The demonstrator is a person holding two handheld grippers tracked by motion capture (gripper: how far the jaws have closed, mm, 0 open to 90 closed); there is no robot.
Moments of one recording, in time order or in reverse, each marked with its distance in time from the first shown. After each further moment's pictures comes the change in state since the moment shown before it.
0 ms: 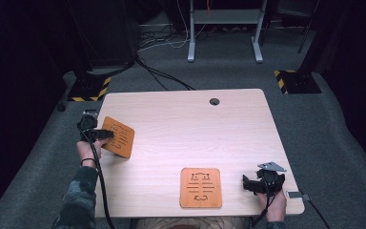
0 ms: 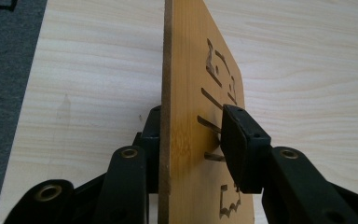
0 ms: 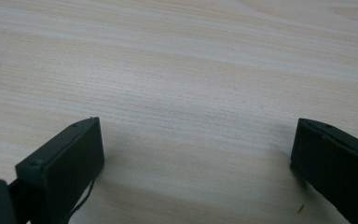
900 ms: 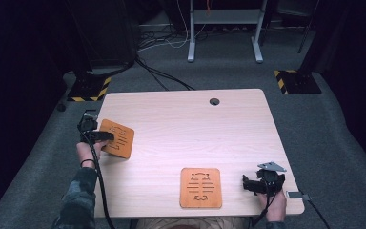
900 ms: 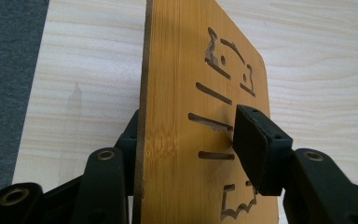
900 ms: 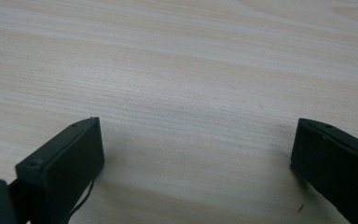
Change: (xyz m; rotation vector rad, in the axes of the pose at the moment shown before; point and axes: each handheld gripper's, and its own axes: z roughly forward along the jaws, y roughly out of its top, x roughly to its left) left arm 0.009 -0.002 0.012 0.046 0.028 -0.004; right arm 0.000 0.000 0.000 0.000 0.000 -0.003
